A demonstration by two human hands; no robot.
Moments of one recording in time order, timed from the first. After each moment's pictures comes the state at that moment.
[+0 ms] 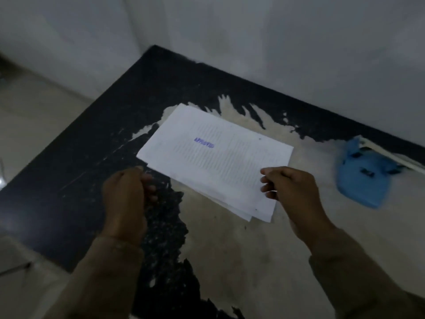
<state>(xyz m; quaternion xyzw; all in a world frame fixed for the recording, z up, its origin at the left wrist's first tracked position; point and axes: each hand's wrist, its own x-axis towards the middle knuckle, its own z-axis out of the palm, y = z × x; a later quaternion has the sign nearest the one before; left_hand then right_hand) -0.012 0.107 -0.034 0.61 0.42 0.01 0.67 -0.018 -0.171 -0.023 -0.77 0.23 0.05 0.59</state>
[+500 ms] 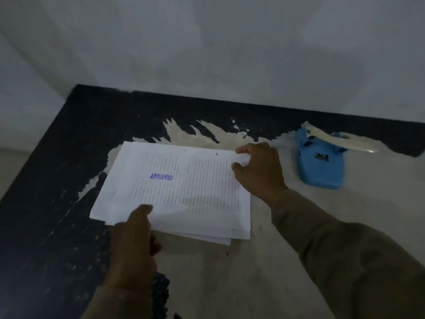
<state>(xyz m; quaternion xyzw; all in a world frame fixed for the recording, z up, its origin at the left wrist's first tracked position) 0.012 0.033 -0.019 0.64 0.39 -0.13 0.65 0.053 -0.200 -0.042 -0.92 0.23 -0.01 0.31</state>
